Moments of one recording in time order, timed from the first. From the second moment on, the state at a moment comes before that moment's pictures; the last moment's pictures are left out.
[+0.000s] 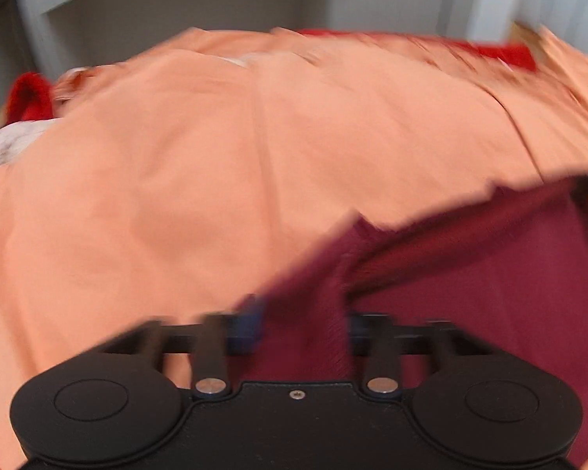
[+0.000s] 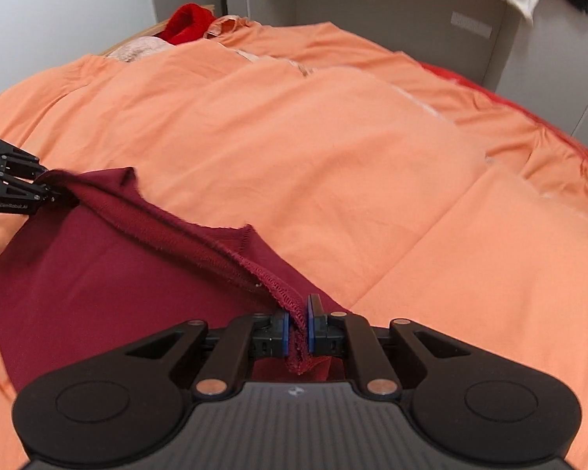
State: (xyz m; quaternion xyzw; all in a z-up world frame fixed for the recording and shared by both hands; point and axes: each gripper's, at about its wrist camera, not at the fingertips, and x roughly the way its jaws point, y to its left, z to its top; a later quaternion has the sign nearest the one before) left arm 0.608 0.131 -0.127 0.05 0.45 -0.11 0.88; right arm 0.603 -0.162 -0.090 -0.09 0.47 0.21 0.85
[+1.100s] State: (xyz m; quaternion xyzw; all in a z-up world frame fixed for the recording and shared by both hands) left arm 0.547 0.102 -0.137 0.10 0.36 -0.06 0.92; right arm 0.622 -0.230 -0.116 0.12 0.41 0.18 0.89
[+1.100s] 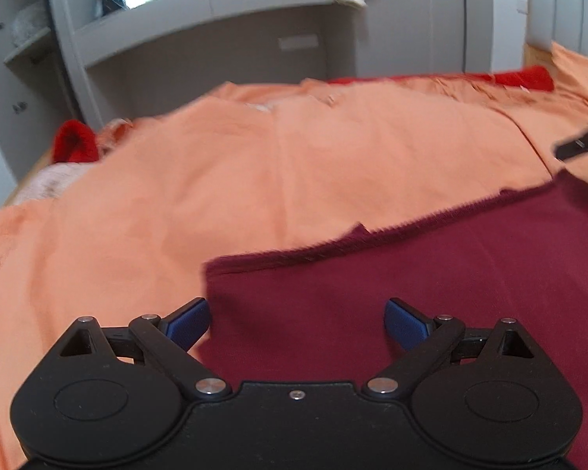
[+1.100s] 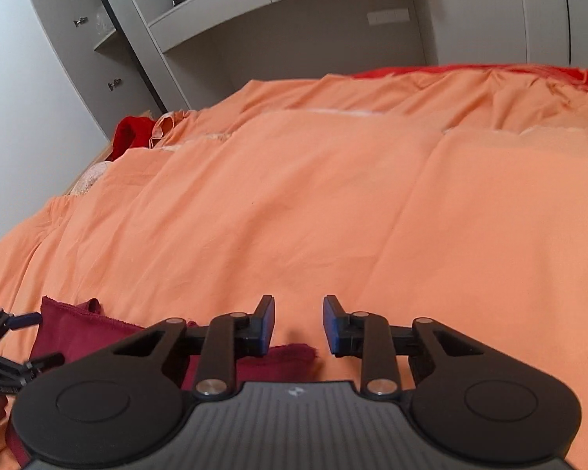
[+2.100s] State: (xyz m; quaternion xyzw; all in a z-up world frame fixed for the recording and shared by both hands) left arm 0.207 0.078 -0.015 0.00 0.25 -0.01 0.97; right arm 0.192 -0.090 0.005 0.02 0.27 0.21 0.94
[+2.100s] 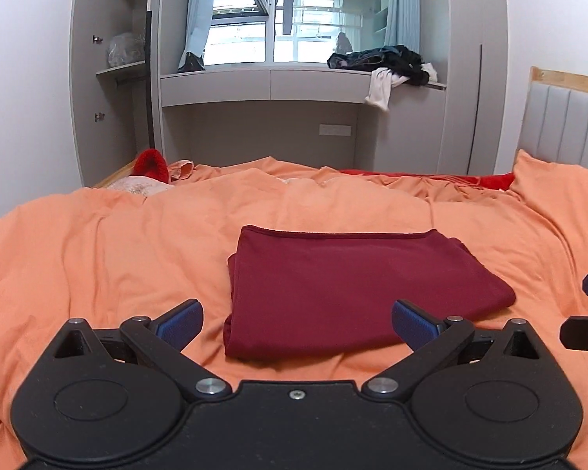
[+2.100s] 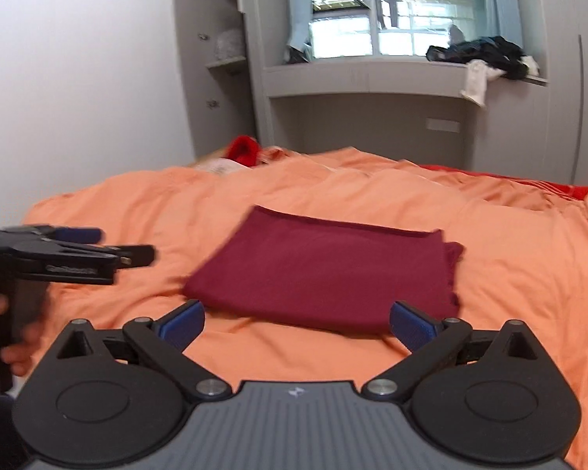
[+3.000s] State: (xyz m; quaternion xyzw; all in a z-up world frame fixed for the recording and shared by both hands) left arm 0.279 0.141 -0.054 -0.01 0.32 0.04 0.95; right arm 0.243 -0.051 0.018 -0.06 0.24 0.16 0.96
